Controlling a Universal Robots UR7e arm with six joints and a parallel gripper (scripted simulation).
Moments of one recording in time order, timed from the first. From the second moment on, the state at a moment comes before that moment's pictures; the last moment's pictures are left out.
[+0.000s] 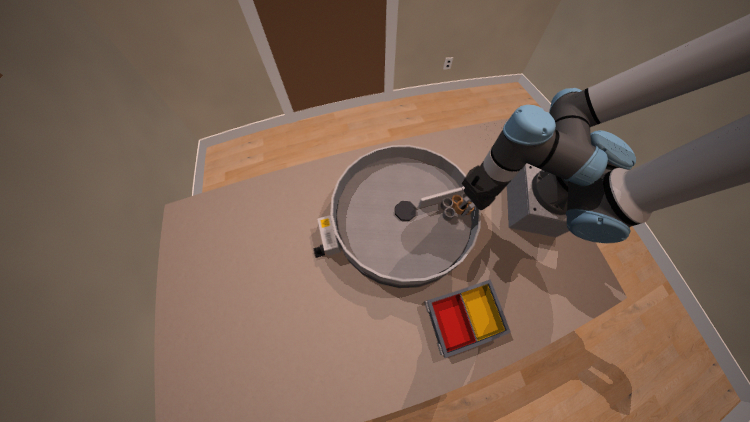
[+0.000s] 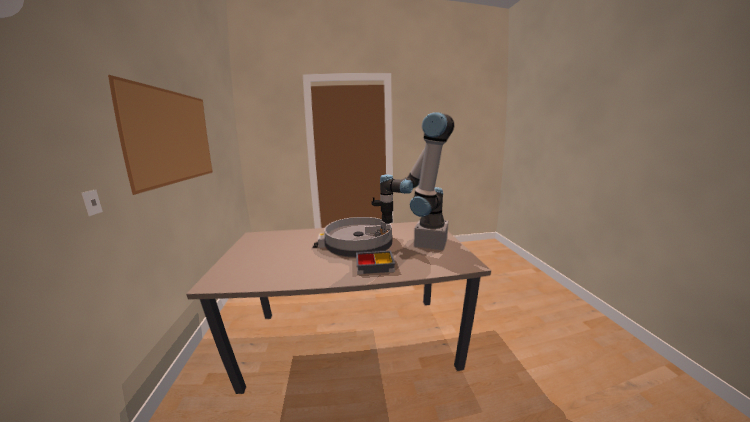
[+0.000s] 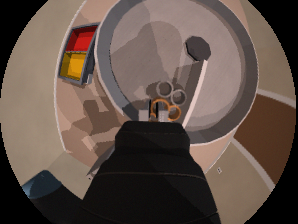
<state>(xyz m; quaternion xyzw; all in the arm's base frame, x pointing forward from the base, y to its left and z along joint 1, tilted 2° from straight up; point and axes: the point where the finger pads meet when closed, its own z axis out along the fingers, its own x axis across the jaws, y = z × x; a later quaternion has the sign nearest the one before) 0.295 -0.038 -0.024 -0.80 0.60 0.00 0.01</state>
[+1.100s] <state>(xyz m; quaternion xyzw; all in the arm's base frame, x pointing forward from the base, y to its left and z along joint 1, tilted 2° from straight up) 0.295 -0.039 0.011 -0.80 0.60 0.00 0.01</state>
